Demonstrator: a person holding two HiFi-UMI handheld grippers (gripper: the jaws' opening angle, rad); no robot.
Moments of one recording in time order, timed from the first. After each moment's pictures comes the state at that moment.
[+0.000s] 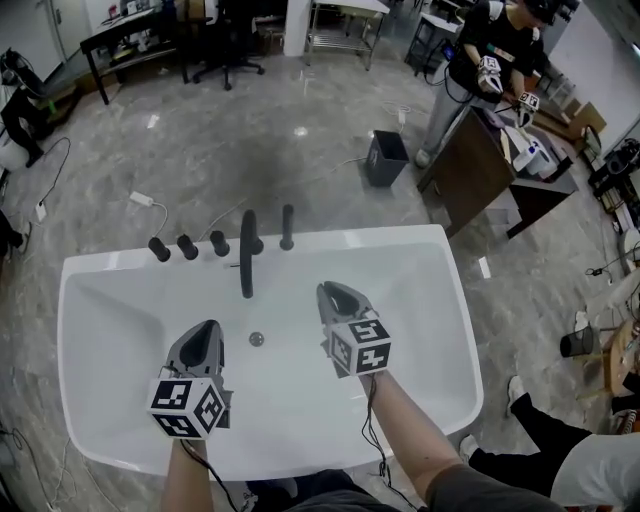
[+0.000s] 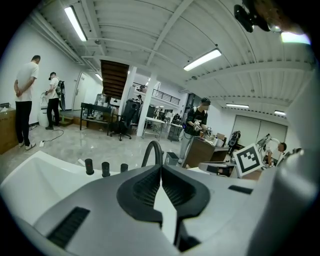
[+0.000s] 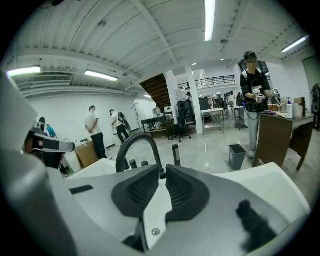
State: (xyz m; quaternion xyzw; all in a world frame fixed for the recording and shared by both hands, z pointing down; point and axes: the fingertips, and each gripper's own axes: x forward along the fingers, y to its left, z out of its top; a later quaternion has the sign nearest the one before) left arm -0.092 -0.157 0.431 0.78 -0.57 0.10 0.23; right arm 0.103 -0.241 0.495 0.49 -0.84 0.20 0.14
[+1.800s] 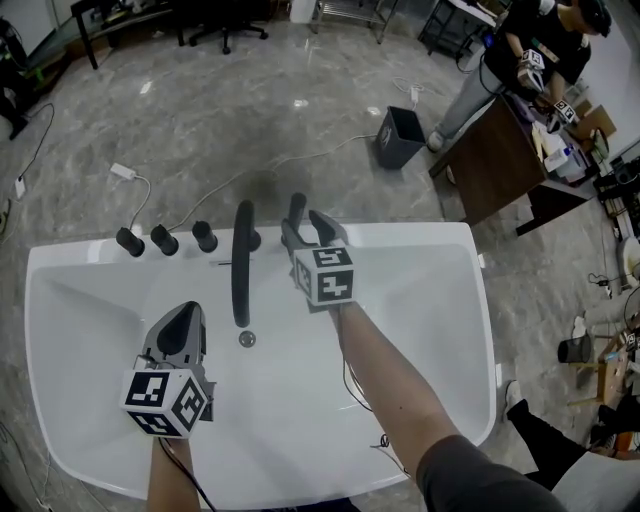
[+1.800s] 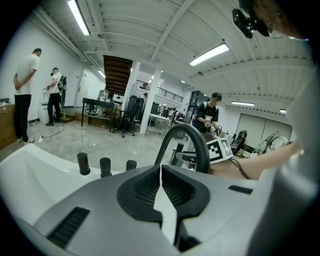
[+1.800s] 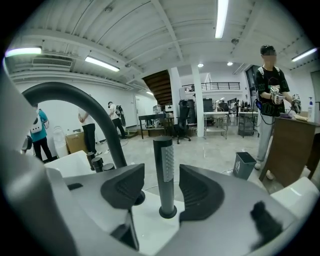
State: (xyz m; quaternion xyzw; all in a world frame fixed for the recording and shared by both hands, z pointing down) left arm -0.121 -0.262 0.532 0.77 -0.58 0.10 0.25; right arm 0.042 -0.446 0.613 0.49 -0.84 0.15 0.17
